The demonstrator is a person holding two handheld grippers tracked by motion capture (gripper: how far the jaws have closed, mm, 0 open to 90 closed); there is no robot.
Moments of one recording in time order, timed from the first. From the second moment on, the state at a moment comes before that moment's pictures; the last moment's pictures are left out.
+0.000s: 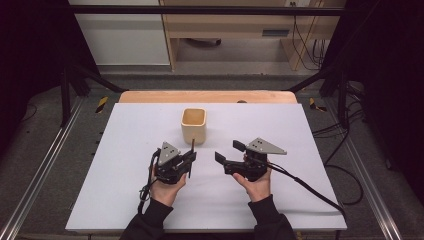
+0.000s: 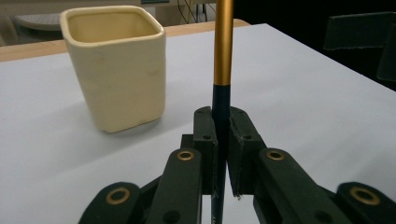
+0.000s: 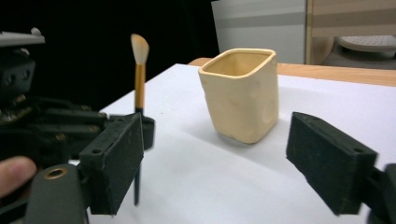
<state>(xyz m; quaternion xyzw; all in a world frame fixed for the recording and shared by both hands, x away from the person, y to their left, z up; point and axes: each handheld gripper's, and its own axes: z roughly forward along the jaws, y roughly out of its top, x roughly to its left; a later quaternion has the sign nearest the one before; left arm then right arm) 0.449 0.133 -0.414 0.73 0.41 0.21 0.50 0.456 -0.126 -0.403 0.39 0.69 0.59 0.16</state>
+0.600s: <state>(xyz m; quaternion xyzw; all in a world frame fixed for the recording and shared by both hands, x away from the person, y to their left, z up) 0.458 0.159 -0.379 0.71 0.40 0.22 0.53 0.450 -0.165 -0.413 0.41 0.71 0.53 0.20</state>
